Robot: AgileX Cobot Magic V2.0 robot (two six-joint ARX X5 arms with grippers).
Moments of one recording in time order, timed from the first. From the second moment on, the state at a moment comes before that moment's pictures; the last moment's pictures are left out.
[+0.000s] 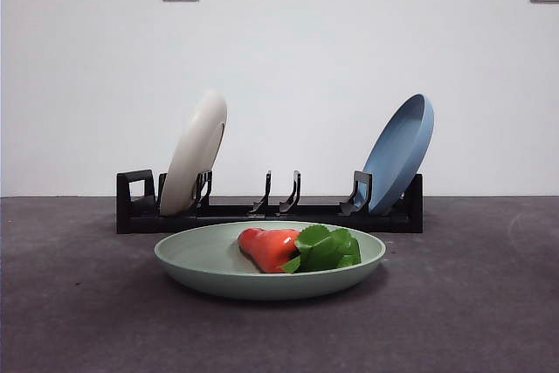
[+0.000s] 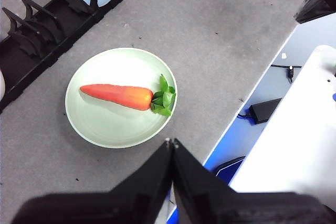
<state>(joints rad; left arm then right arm) -1.08 0.98 1.32 -1.08 -0.18 -0.13 0.75 0.79 1.01 -1.17 -0.10 0.22</state>
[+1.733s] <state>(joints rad) -0.09 0.07 0.11 0.02 -0.10 0.11 0.75 0.79 1.01 -1.17 -0.10 0.22</state>
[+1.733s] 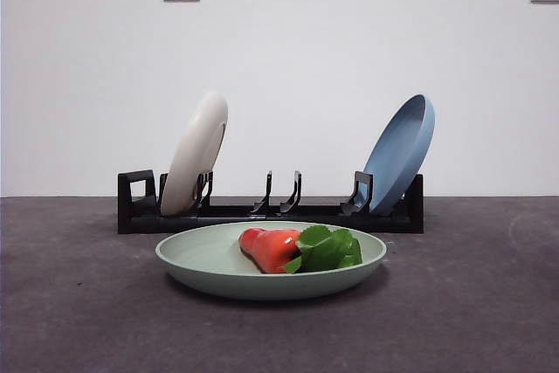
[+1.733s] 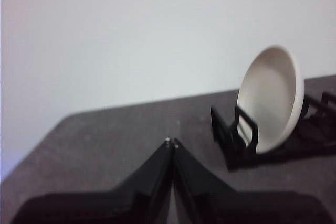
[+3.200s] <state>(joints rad) -0.07 0.00 0.03 -0.22 -0.07 -0.06 0.71 0.74 1.01 -1.16 -0.08 0.19</state>
